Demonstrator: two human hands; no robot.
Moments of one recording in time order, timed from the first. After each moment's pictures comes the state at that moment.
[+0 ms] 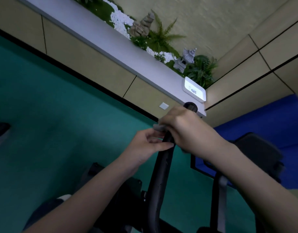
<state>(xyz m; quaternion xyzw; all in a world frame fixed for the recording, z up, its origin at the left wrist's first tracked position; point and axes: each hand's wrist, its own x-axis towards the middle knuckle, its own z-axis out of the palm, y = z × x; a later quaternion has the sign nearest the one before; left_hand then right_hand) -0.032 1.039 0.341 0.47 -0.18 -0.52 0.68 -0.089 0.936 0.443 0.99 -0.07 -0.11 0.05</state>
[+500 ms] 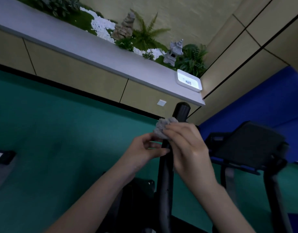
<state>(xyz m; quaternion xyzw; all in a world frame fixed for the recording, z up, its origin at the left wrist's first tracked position) -0.015 1.040 0.341 0.45 -0.24 -0.56 0.65 -0.135 0.981 0.397 0.94 -0.21 0.27 -0.02</state>
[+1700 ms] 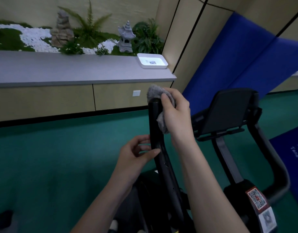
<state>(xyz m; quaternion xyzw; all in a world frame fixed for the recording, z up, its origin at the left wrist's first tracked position) 0.000 1.031 0.350 0.47 -0.31 -0.57 0.60 -0.077 0.945 0.417 0.61 -0.55 0.46 -0.35</state>
